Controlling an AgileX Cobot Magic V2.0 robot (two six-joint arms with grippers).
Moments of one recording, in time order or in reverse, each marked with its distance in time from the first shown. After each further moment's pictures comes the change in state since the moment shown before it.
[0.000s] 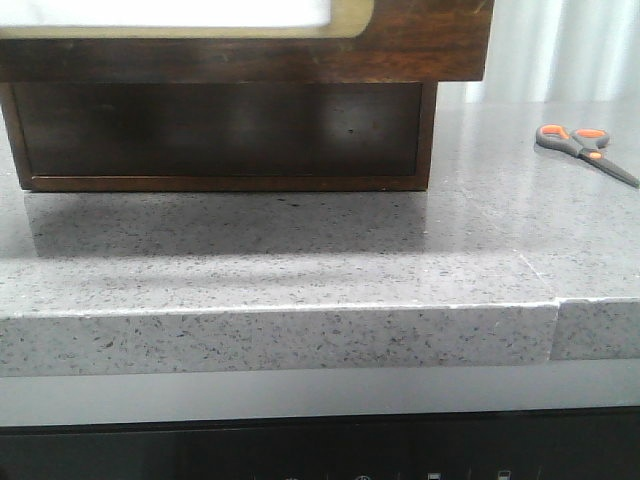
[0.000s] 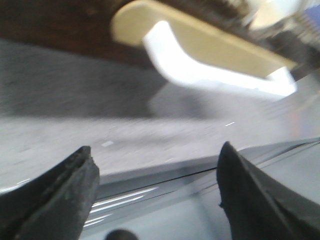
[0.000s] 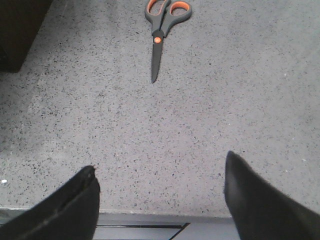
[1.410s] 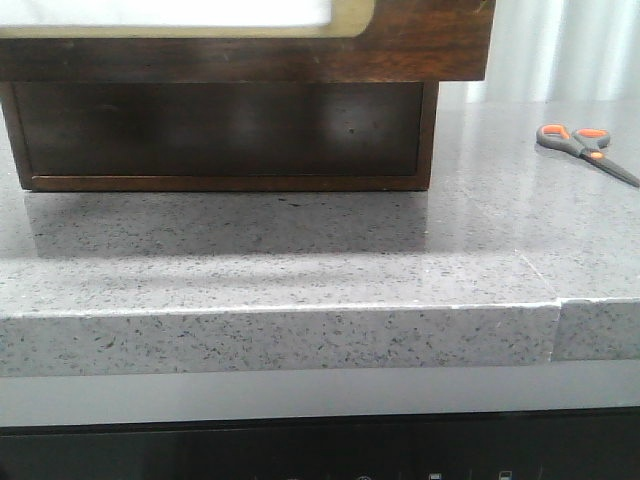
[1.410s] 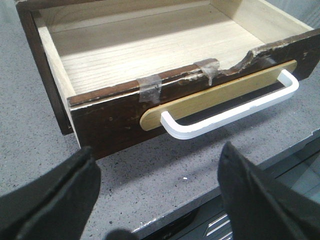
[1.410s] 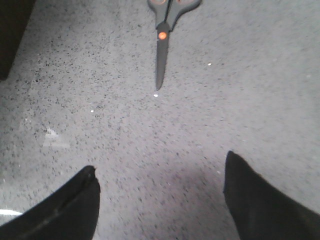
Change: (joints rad) left arm -0.456 -0.070 -0.380 0.967 0.019 -0.535; right arm 0.000 0.361 -0.233 0.026 0.049 0.000
